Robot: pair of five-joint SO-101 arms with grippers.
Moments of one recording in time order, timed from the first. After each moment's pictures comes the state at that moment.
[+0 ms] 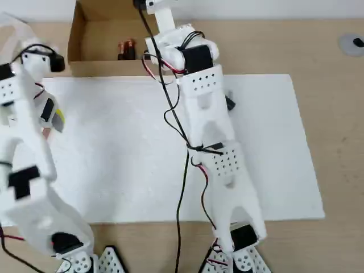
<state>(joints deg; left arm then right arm) -26.1 21.0 -20.0 93.1 -43.9 -24.5 55.4 -92.1 85.8 -6.9</state>
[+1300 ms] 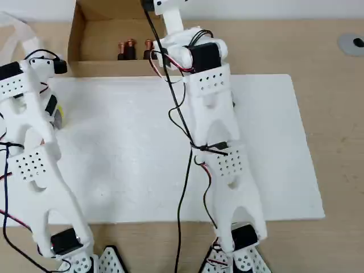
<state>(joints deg) -27.6 61.4 -60.5 100.1 -43.9 -22.9 54.2 -92.6 90.5 -6.9</state>
